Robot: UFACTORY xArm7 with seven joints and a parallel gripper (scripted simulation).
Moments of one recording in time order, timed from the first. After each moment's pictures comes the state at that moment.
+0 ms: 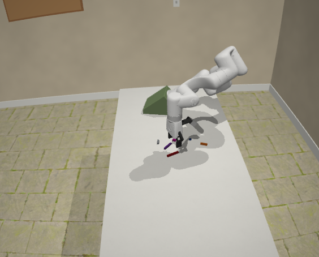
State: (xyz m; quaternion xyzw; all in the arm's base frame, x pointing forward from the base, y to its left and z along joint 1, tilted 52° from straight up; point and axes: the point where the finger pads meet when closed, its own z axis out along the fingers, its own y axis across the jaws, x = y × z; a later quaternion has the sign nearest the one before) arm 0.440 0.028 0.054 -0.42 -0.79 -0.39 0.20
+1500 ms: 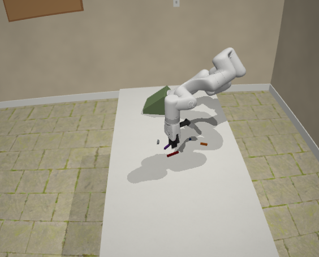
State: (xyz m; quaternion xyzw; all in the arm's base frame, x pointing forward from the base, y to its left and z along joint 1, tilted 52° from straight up) arm 0.453 0.027 0.043 -0.42 -0.79 -0.39 0.20
